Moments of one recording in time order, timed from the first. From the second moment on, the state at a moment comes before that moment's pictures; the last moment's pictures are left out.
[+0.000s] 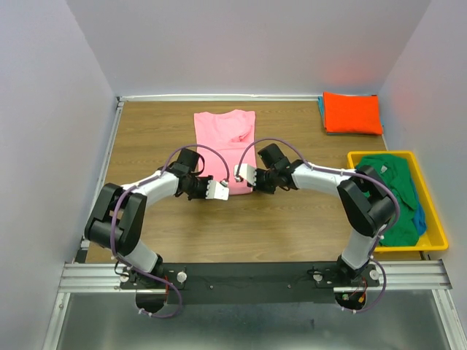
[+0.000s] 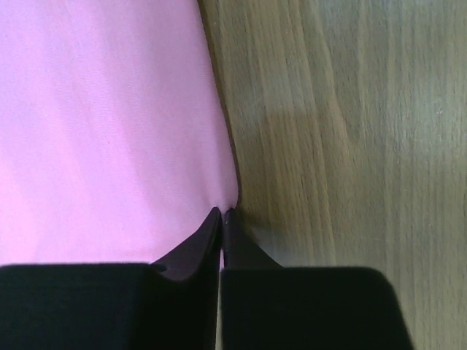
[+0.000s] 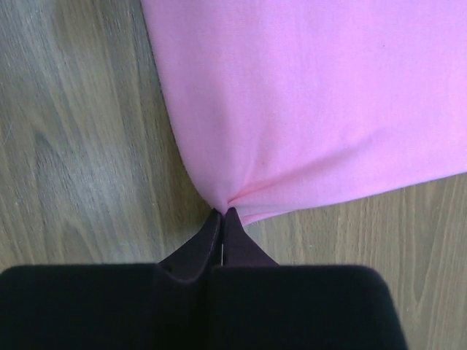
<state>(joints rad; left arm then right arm) -0.37 1.56 0.80 -0.36 0.50 1.32 0.66 1.80 1.04 -0.25 -0.28 -0.83</state>
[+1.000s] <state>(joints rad) -0.26 1.43 1.30 -0.85 0.56 1.31 0.55 1.66 1.49 -0.70 -0.33 -0.71</state>
